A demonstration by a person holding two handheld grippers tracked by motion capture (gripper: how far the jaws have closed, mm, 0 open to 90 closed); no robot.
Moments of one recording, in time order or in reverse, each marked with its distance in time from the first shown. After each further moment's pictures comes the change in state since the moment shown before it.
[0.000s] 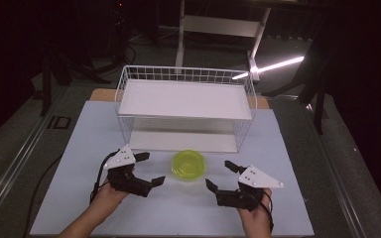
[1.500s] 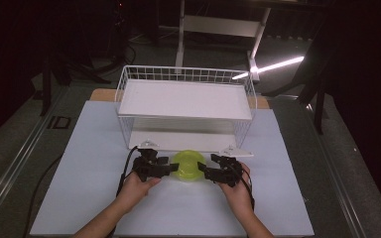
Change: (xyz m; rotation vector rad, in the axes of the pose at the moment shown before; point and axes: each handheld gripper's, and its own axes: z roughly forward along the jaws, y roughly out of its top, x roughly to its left) left arm 0.024 -0.014 0.081 0.251 0.075 -0.341; right arm -0.040 -0.022 0.086 0.250 -0.052 0.191
